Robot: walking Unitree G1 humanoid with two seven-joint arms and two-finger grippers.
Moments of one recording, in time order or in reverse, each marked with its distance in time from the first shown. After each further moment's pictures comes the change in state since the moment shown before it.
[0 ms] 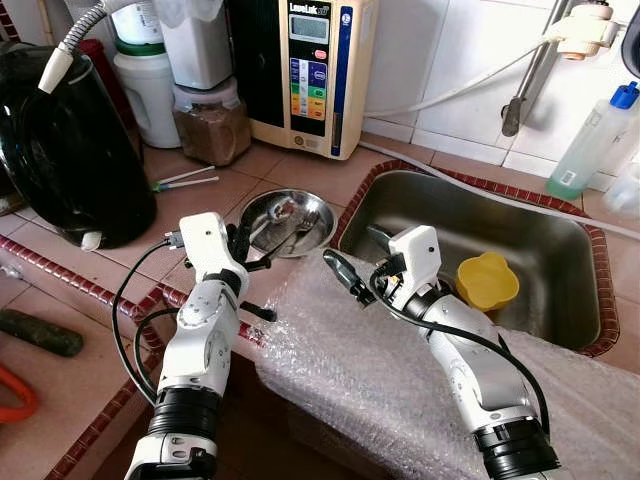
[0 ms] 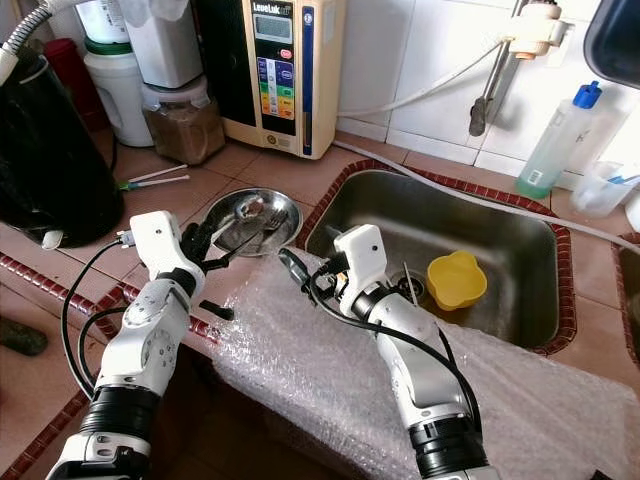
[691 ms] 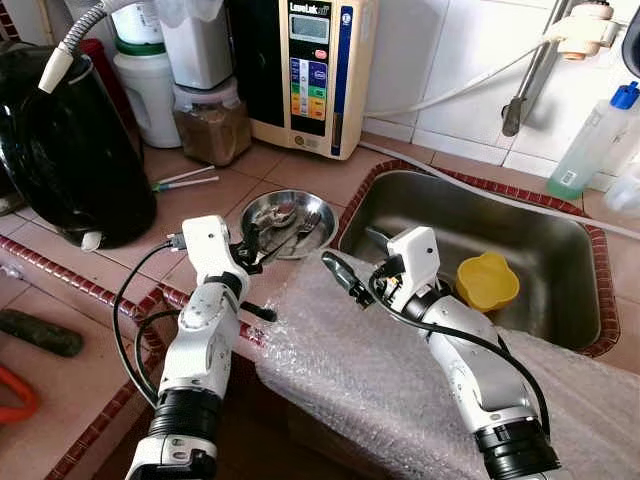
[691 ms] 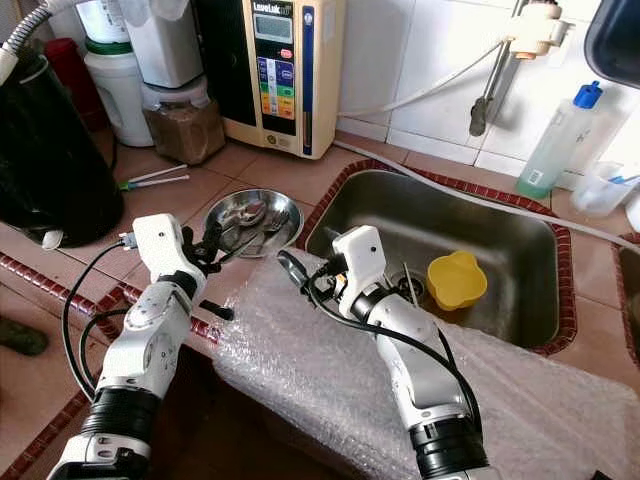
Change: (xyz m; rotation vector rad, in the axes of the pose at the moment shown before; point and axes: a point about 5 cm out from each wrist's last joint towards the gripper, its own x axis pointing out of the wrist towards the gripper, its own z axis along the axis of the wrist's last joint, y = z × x) left arm -0.001 0.001 -0.006 0.004 0.018 0.005; right arm 0.000 0.002 -0.001 -0.002 0.008 0.012
